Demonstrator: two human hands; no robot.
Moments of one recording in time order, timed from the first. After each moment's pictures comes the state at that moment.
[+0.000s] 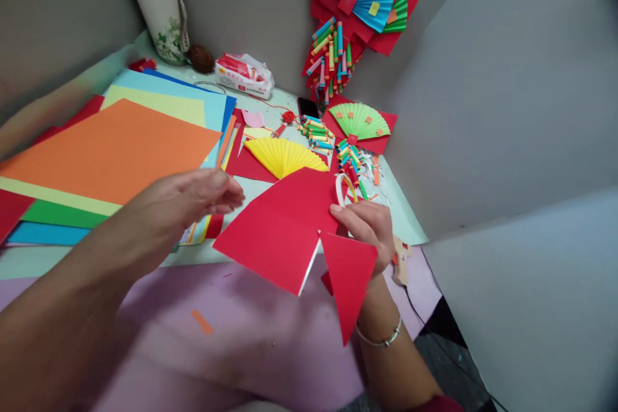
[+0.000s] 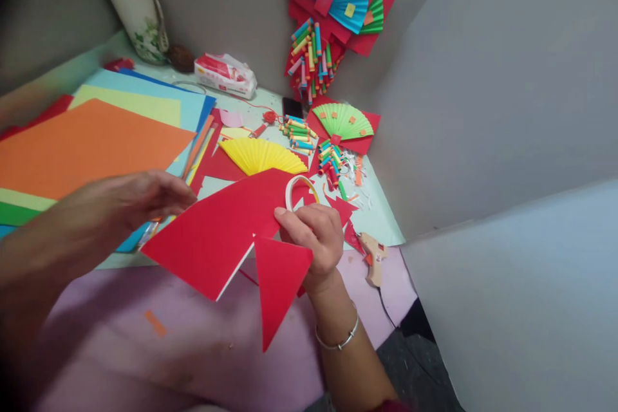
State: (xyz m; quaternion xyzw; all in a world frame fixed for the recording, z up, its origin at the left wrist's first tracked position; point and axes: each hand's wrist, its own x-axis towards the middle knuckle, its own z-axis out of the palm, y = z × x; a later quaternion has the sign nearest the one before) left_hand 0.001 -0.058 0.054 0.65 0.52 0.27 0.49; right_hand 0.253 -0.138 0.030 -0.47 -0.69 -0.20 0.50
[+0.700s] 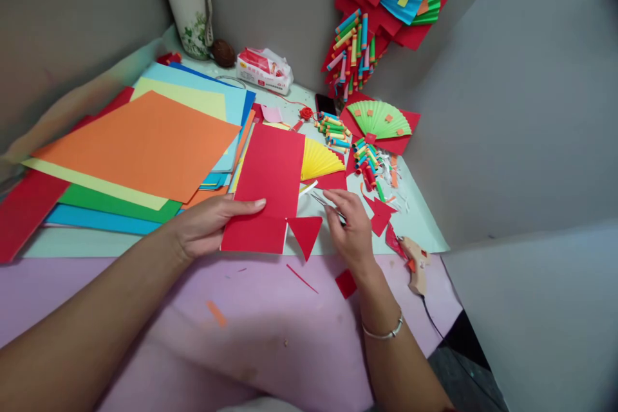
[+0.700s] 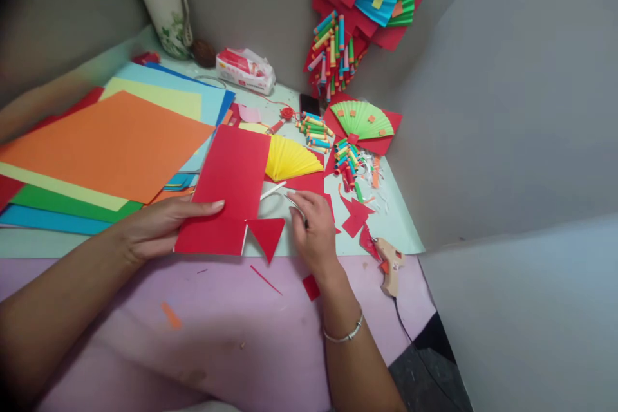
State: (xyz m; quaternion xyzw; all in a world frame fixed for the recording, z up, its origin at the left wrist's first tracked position) left_hand 0.017 -0.044 0.000 0.26 0.33 0.25 0.87; right_hand 0.263 -0.101 -0.023 -0.55 -0.70 0.07 0.45
